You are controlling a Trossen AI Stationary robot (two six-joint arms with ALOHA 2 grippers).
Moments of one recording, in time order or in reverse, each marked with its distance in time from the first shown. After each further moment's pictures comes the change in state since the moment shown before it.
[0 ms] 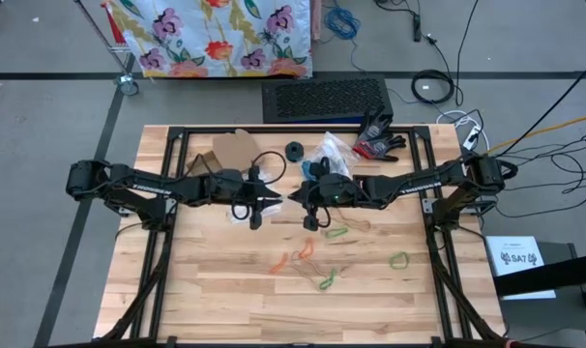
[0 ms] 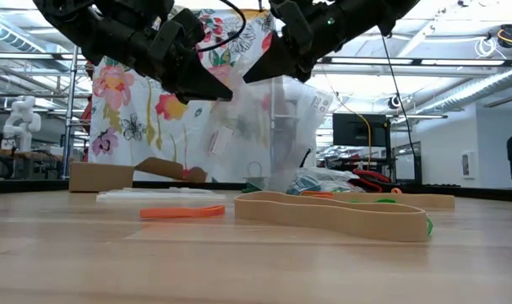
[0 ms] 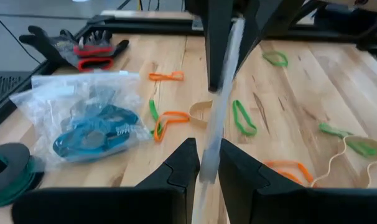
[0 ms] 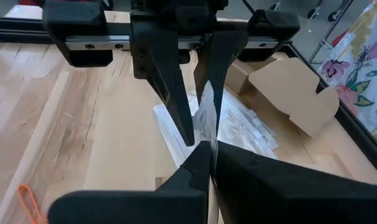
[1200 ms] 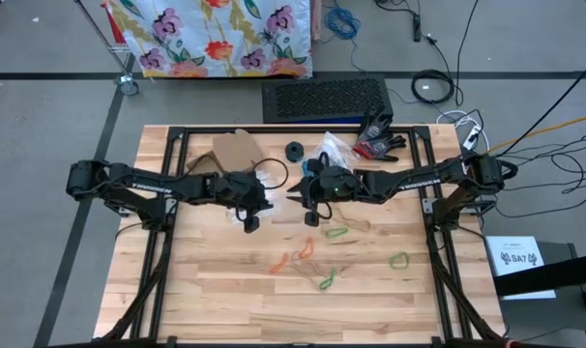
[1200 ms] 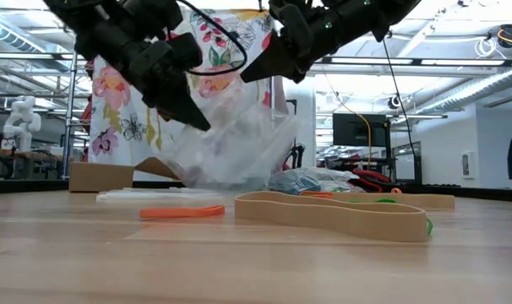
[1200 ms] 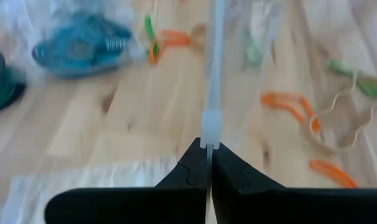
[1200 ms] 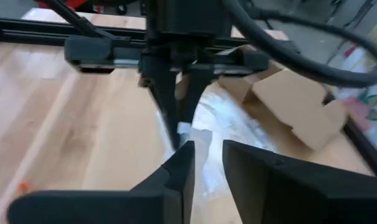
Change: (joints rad) left arm 0.000 0.000 0.052 -0.333 0.011 -0.087; right arm -0.043 0.000 0.000 0.025 -0.096 -0.059
